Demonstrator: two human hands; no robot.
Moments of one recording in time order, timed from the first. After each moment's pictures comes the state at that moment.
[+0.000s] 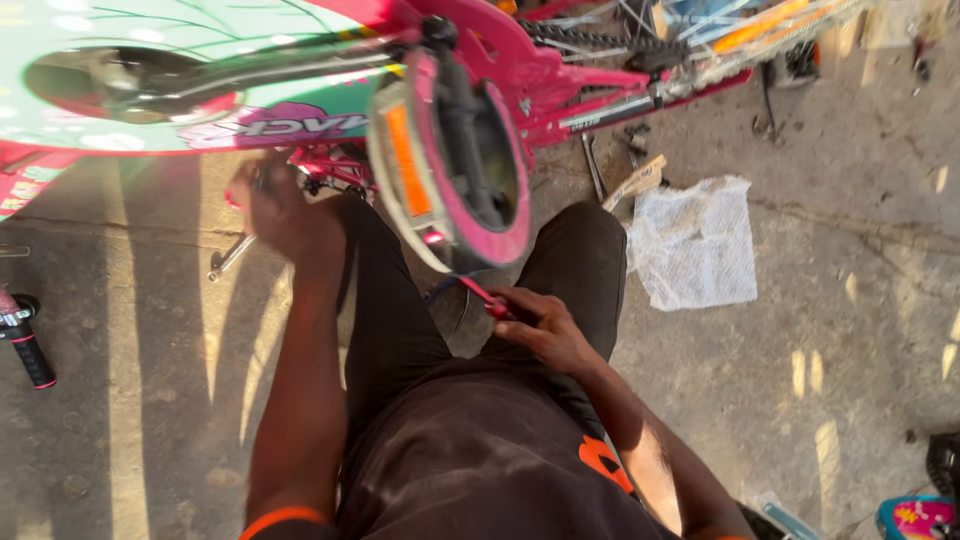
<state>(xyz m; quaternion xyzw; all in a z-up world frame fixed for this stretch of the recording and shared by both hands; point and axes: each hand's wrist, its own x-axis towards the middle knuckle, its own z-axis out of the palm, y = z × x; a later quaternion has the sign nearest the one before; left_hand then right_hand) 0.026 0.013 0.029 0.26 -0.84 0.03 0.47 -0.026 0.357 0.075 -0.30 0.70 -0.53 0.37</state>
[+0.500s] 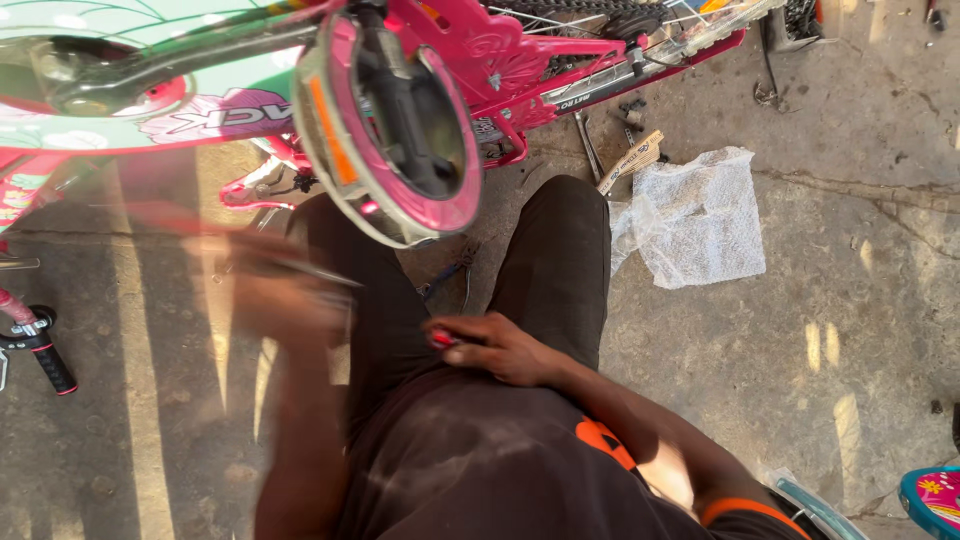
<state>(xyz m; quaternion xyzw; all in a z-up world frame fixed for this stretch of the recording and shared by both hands) 0.091 0.097 0.104 0.20 -0.29 -0.86 0.38 0.012 0.343 0.080 -0.39 0.59 -0.59 0.40</state>
